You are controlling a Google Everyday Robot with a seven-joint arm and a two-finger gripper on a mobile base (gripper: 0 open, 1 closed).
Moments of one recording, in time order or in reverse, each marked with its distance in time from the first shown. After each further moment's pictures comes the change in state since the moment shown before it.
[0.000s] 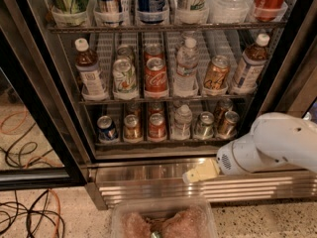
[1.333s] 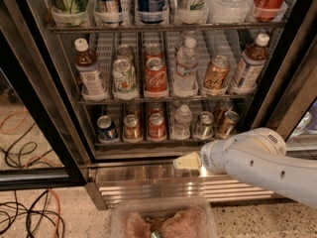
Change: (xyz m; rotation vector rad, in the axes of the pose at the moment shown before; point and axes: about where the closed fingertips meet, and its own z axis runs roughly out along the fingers) arm -0.053 -0.024 0.048 0.231 -0.249 0.005
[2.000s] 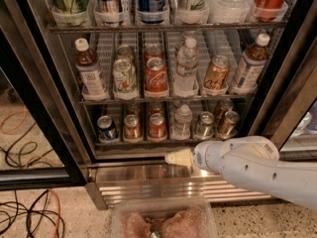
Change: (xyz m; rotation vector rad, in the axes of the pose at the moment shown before) arm -0.016 0.017 0.024 -0.085 -0.120 0.057
